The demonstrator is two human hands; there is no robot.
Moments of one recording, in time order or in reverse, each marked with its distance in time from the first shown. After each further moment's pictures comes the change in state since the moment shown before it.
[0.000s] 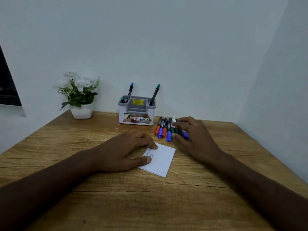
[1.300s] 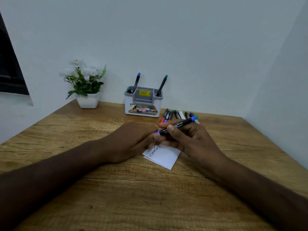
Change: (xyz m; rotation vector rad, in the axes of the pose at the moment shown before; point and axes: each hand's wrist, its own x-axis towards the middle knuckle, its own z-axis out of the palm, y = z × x) left_hand -0.001 0.014 0.003 0.019 0.150 0.015; right_hand -0.039 -0.065 0.003 1.257 -0.131 0.175
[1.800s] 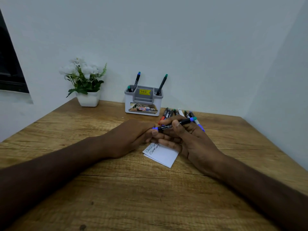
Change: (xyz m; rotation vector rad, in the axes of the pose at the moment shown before) left_hand 0.002 -0.010 0.002 -0.066 -0.004 -0.052; right_hand -0.001 -0.004 0.006 0.215 -0.086 0.088
